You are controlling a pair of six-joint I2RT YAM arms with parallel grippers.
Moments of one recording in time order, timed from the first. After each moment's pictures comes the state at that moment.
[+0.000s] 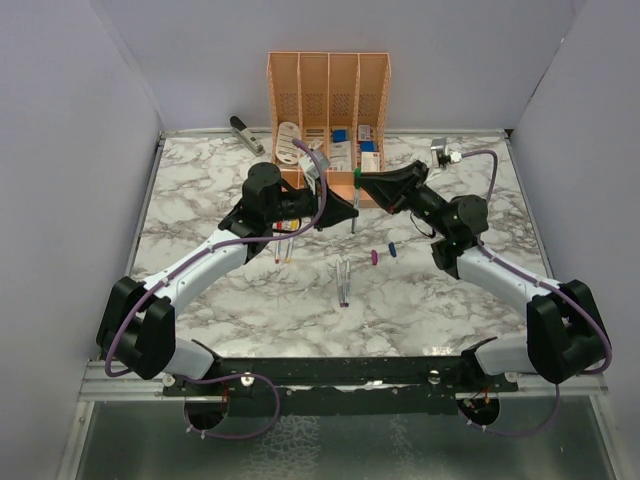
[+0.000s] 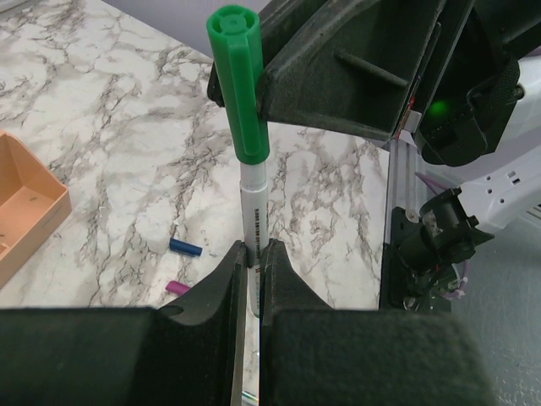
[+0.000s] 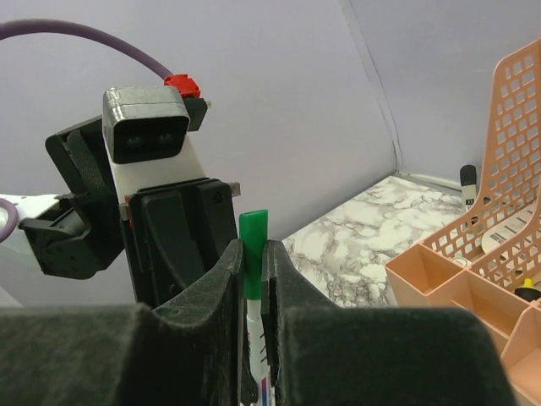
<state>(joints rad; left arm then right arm) -0.56 1.41 1.01 0.32 0.76 -0.32 0.42 1.35 0.73 1.12 -0.56 0.69</state>
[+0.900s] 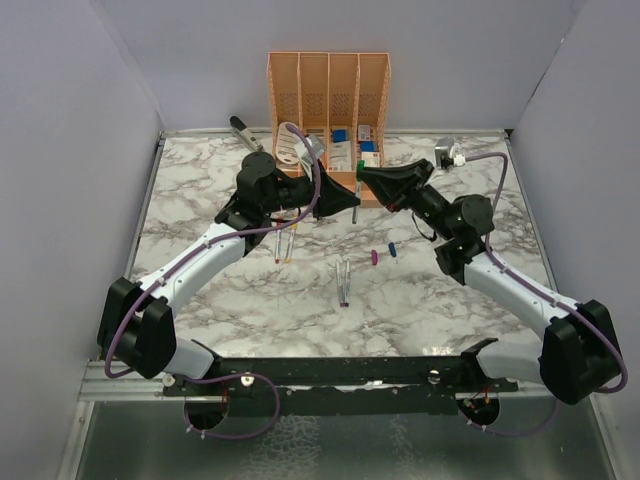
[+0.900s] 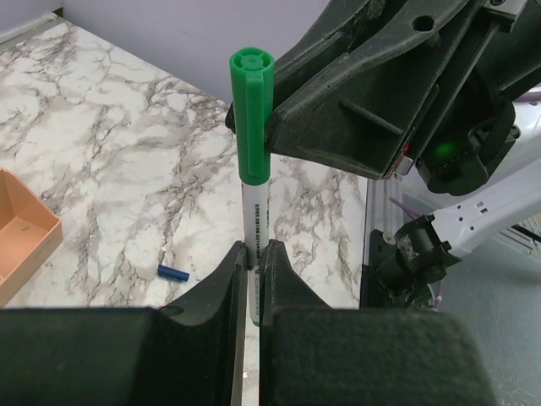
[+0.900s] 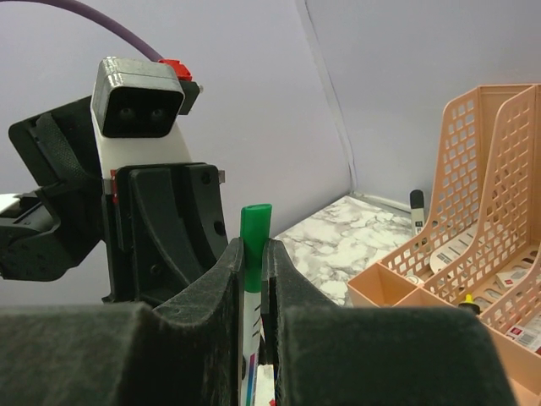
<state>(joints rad) -0.54 1.41 1.09 0.34 0.78 -0.42 0.47 1.25 0.75 0.94 -0.46 0.52</state>
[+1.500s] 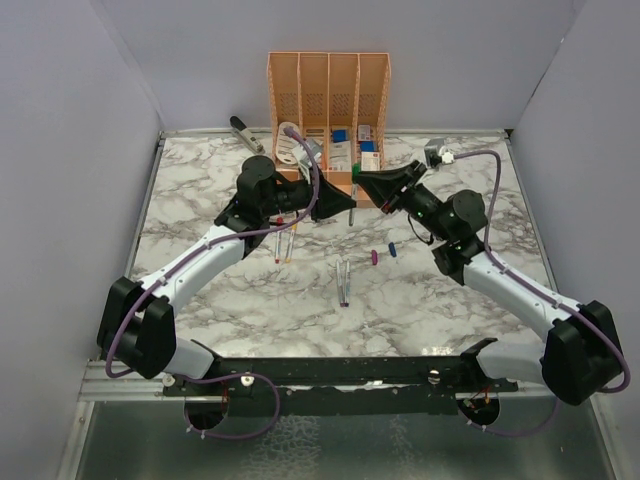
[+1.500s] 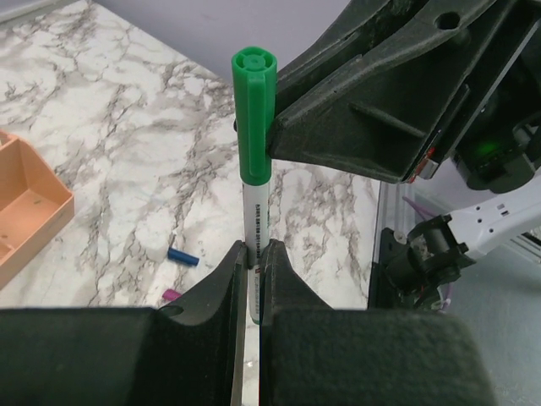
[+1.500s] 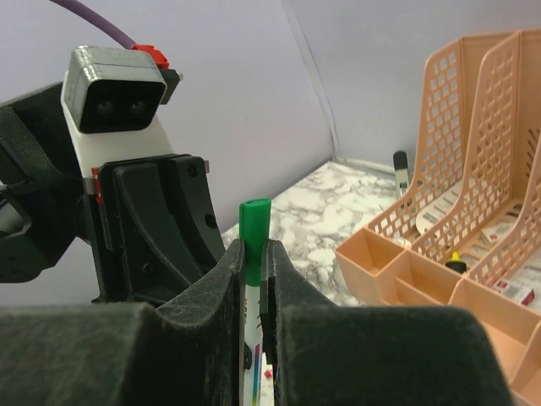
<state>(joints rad) -0.52 1.41 1.06 0.35 0.76 -0.43 0.51 1.23 0.78 0.82 -0.38 0.46</state>
